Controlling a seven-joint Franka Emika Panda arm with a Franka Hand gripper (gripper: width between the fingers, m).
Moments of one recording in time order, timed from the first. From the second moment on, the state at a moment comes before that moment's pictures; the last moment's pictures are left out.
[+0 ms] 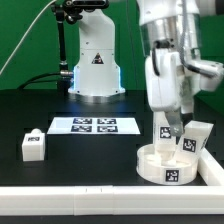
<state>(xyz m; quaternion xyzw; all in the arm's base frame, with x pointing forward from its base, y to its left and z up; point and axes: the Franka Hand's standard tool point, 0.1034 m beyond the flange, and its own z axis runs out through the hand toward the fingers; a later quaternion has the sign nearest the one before) 0.578 0.090 0.087 -0.52 0.84 0.02 0.13</state>
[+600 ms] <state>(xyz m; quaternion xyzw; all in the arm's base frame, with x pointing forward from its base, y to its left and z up) 0.599 0.048 0.116 -0.58 0.81 0.02 0.11</state>
